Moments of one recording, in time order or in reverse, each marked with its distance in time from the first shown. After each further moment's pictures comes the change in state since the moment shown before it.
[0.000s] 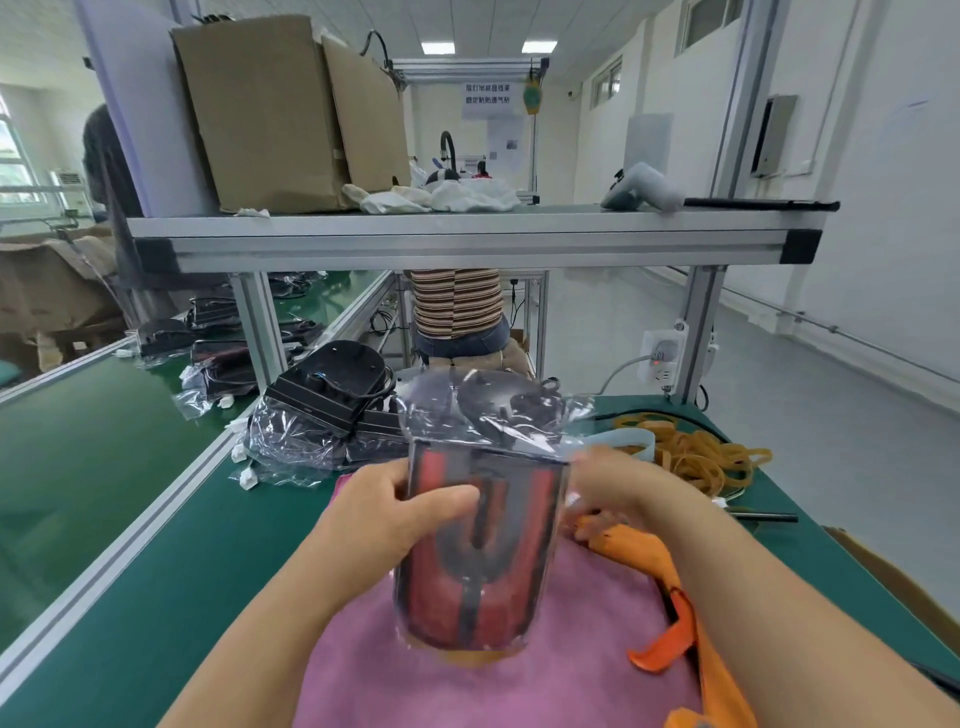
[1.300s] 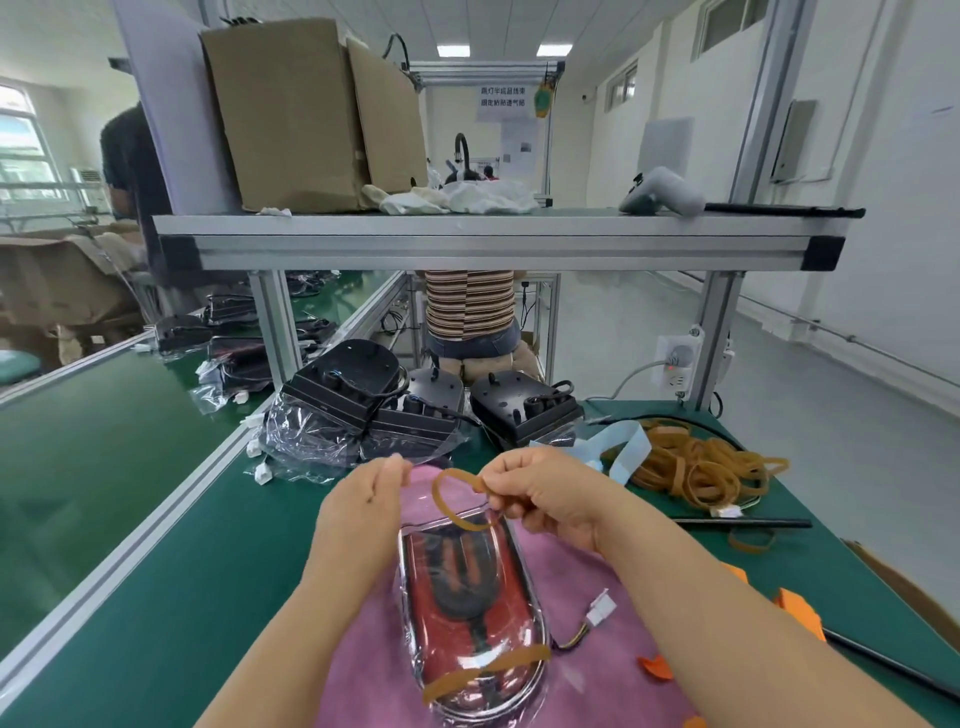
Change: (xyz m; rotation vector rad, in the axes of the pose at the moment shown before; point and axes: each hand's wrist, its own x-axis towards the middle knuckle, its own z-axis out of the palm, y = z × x) left_hand 0.017 -0.046 0.001 0.209 0.451 -0.125; right_hand 0.001 -0.028 0.050 0.315 -0.224 -0.259
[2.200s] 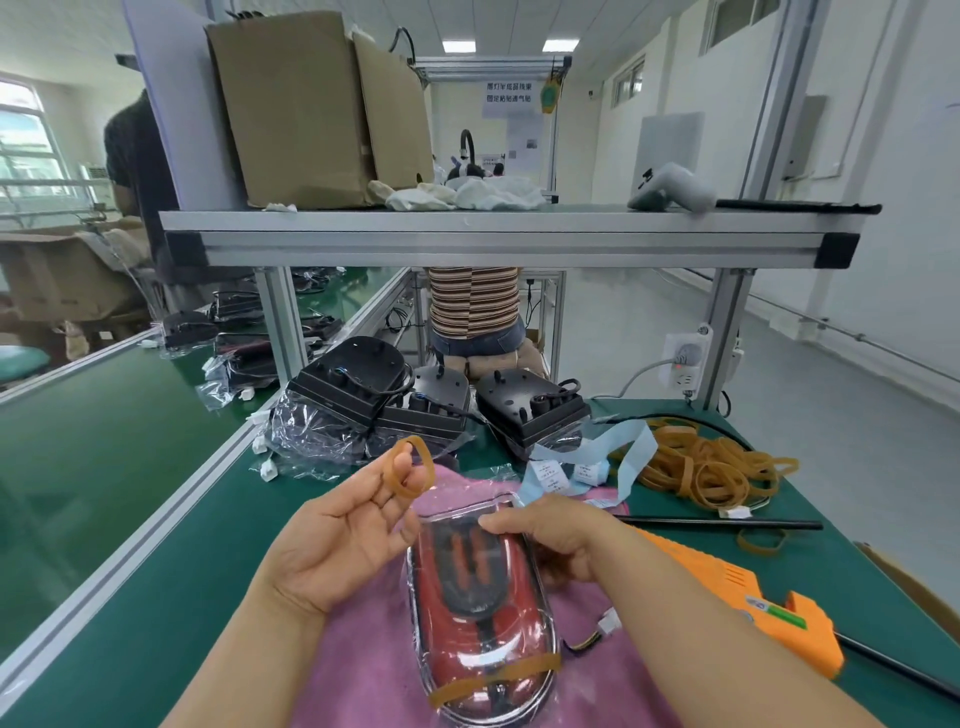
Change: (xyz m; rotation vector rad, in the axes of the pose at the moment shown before) left_hand 0.015 -0.034 -0.023 -1.440 -0.673 -0.417; right_hand 0.027 0.053 -0.001 -0.024 0.083 0.362
